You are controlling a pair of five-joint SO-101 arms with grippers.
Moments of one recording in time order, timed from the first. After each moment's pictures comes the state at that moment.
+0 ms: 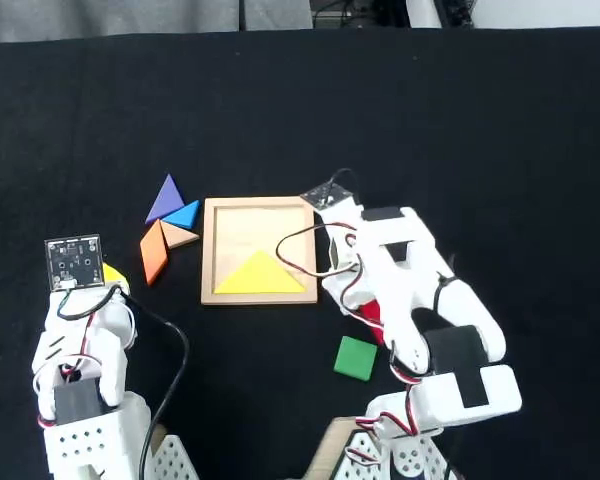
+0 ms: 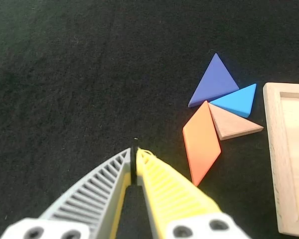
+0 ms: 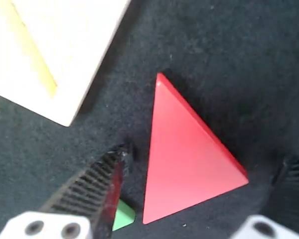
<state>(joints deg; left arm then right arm) -18.6 -101.3 96.5 48.0 -8.0 -8.7 2.6 41.2 61.2 21.8</state>
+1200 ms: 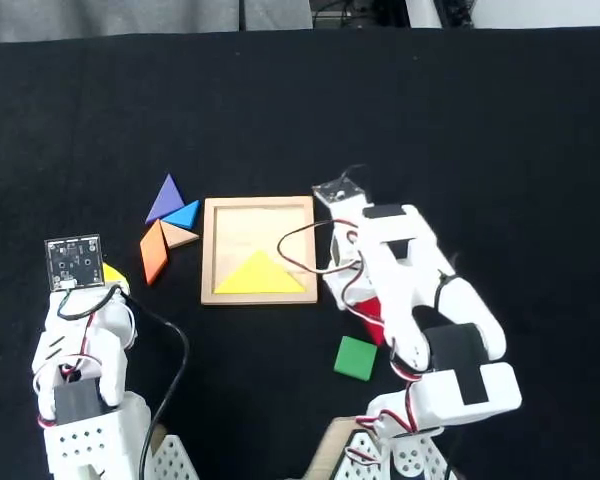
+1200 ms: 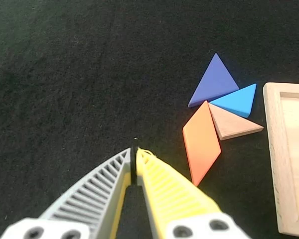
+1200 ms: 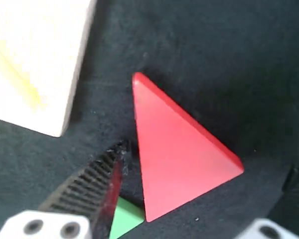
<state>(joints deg) -18.6 -101.3 96.5 48.0 -8.0 -7.8 2.9 40.1 62.5 12.2</state>
